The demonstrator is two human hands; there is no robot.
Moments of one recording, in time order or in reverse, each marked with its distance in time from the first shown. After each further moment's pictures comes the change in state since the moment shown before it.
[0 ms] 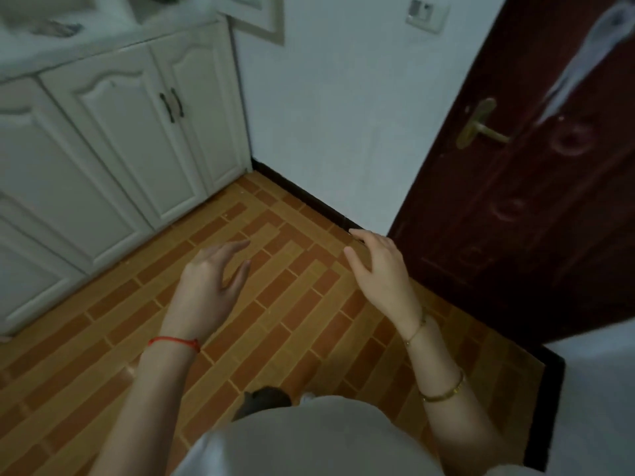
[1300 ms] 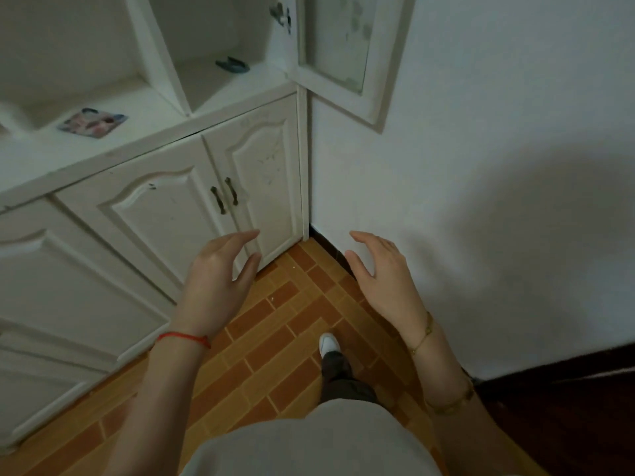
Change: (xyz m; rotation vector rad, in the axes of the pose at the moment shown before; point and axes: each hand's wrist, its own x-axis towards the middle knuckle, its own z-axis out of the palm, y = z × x) left_hand 0.573 -0.205 -0.048 0.025 0.142 -0.089; right_hand 0.625 -0.090 0.148 0.104 -0.077 -0.154
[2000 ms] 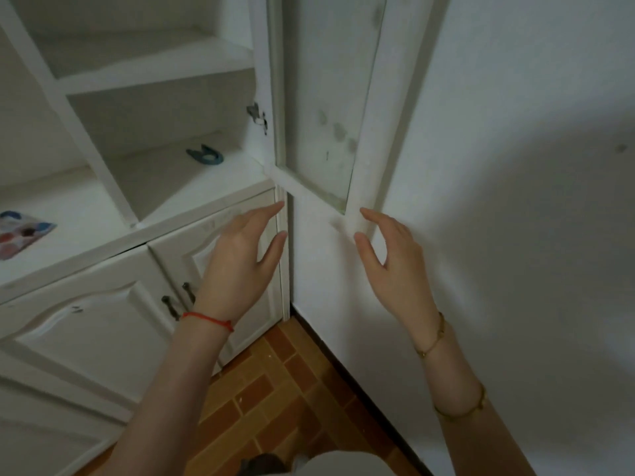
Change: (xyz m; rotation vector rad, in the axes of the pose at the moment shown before) left_hand 0.342 0.057 0.038 -0.104 0.209 0.221; right_hand 0.315 0.017 -0.095 0.031 0.233 -0.178
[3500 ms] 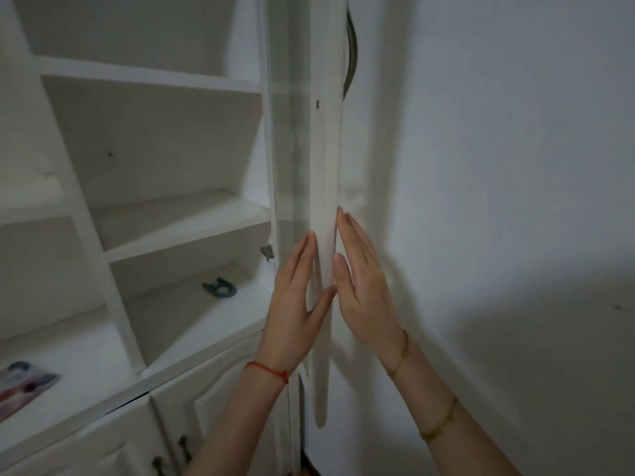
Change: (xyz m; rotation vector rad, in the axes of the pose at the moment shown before) left_hand 0.138 0.033 -0.002 -0.266 0.233 0.222; right_hand 0.154 -0.078 0.004 0.140 0.227 -0.516
